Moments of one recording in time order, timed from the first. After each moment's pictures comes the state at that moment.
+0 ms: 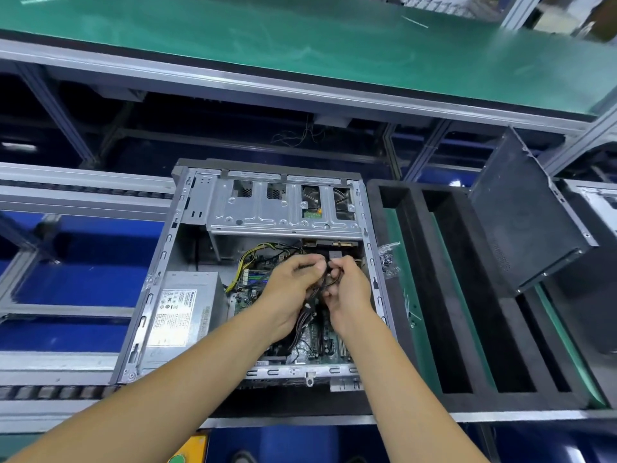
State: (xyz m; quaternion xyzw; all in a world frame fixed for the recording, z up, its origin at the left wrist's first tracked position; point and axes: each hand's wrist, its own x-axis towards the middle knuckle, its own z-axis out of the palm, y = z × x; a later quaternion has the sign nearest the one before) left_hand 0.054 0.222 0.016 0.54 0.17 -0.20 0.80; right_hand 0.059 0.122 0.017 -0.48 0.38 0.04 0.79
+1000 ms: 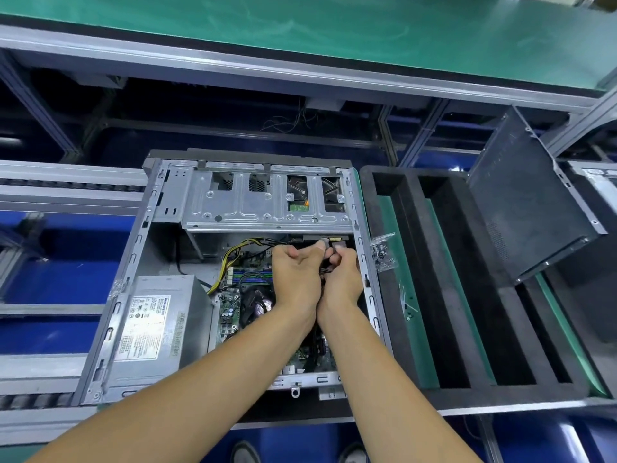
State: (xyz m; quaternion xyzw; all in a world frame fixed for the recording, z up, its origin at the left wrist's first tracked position) left_hand 0.072 0.168 0.005 0.54 0.25 0.00 0.81; right_hand 0.071 0.127 0.013 -0.39 0.42 -0.02 0.82
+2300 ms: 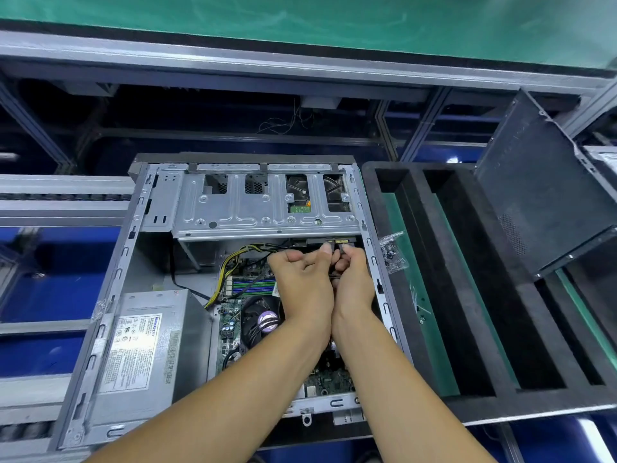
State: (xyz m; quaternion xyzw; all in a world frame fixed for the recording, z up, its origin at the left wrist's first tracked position) left_hand 0.074 0.162 -0.002 0.54 0.28 0.01 0.79; right_hand 0.078 0.123 0.008 -0.40 0.43 -0.01 0.81
